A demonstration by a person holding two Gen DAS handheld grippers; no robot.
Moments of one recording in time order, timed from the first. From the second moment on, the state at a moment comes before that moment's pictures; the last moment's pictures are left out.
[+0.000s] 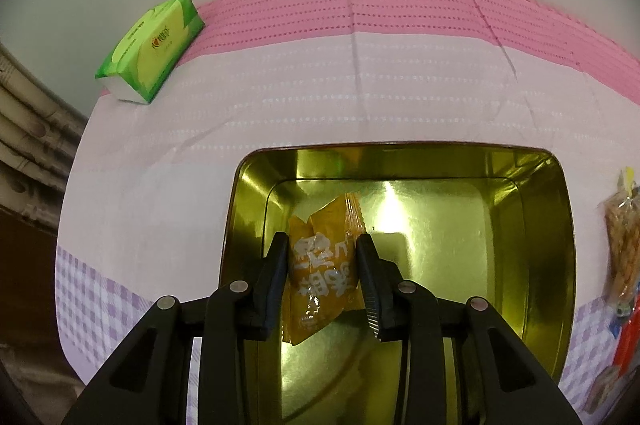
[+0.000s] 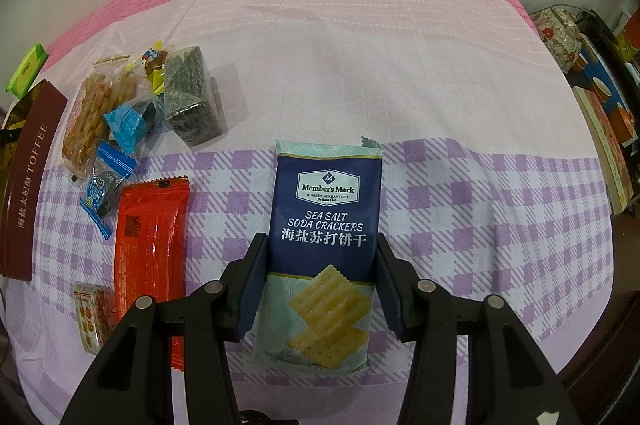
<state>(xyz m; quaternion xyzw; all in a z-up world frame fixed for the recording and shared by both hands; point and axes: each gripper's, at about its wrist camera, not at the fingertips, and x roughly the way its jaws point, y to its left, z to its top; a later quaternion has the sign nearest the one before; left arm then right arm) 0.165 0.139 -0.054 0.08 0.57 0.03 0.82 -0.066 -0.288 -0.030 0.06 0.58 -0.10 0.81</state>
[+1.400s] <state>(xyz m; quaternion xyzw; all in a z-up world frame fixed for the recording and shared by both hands) 0.052 0.204 0.014 0.01 0.48 0.09 0.88 -0.054 -0.263 0.027 0.06 0.53 -0.12 0.84</state>
